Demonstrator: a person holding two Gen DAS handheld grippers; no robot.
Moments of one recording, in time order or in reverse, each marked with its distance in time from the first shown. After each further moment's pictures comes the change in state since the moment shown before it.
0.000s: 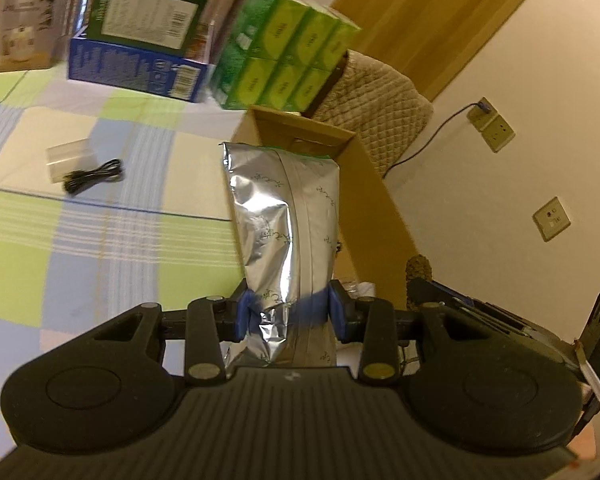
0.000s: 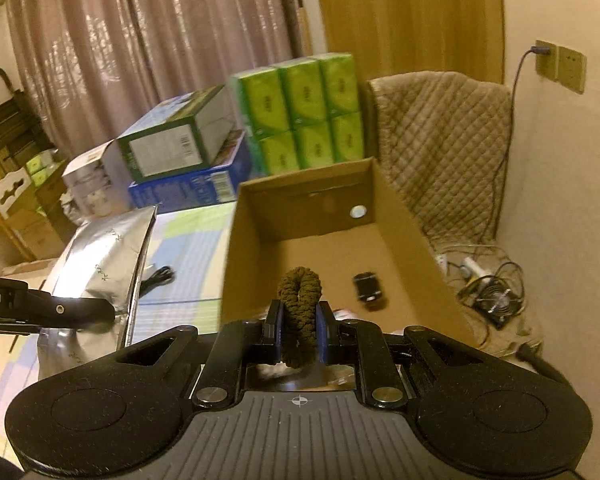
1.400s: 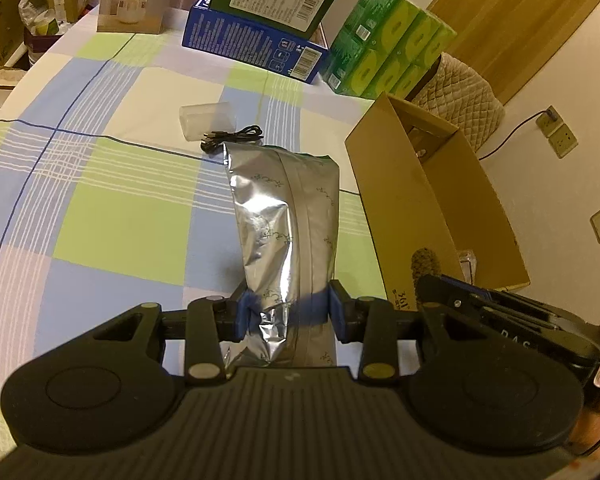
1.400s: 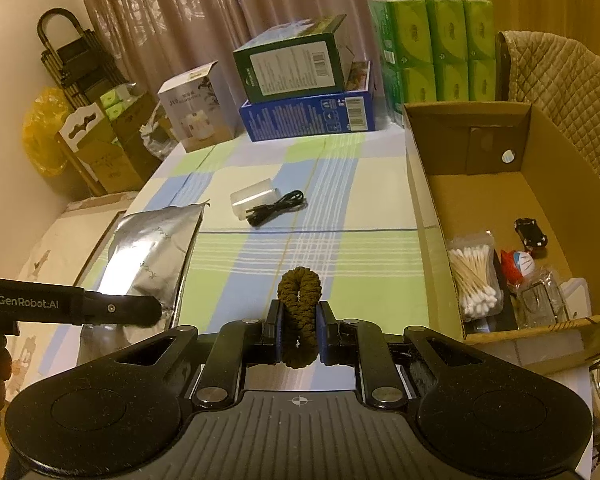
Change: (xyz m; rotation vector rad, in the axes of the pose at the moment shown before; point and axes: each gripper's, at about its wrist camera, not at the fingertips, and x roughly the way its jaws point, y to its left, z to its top) left arm -0.049 0.133 -0.037 -0.080 0.020 0.154; right arm 0.053 0.144 -0.053 -0.088 0.159 0.215
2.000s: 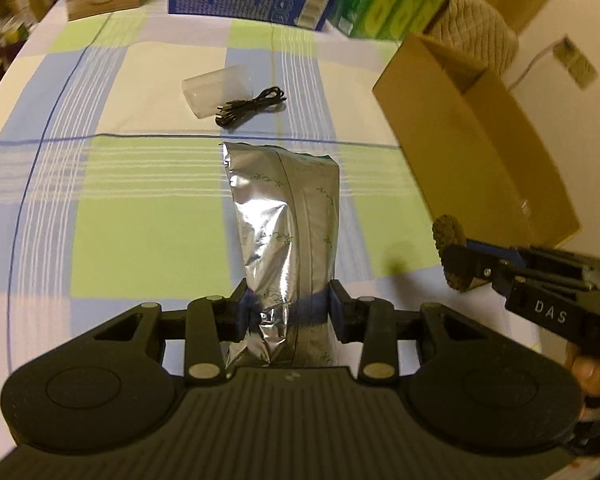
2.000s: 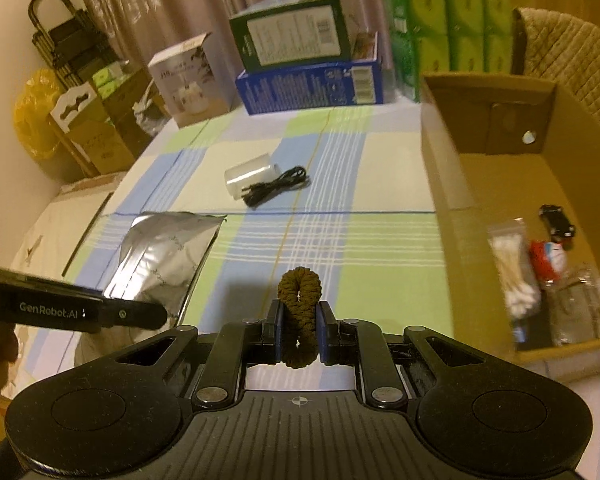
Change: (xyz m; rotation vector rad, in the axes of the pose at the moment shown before) left arm 0.053 0.033 0.024 0.137 0.150 0.045; right arm 0.043 0.002 0.003 0.001 0.061 -0.014
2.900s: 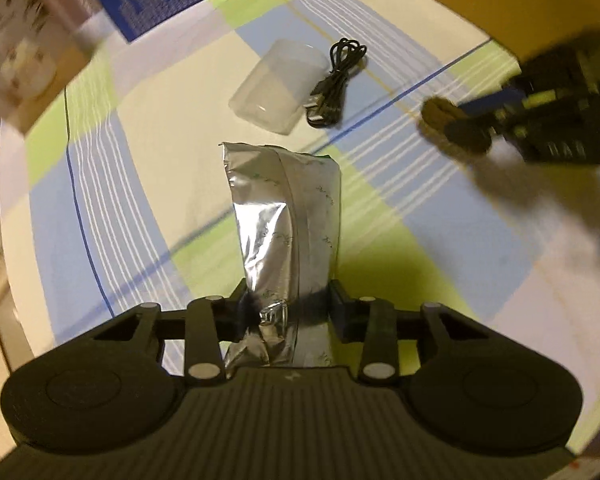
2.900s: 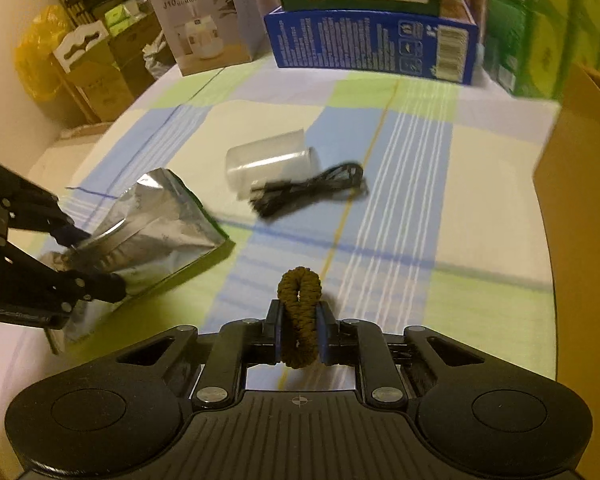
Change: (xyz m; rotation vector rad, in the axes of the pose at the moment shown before) left arm 0.090 0.088 0.087 0.562 0.201 0.202; right arm 0.166 0.022 0.047 -0.111 0.149 0.047
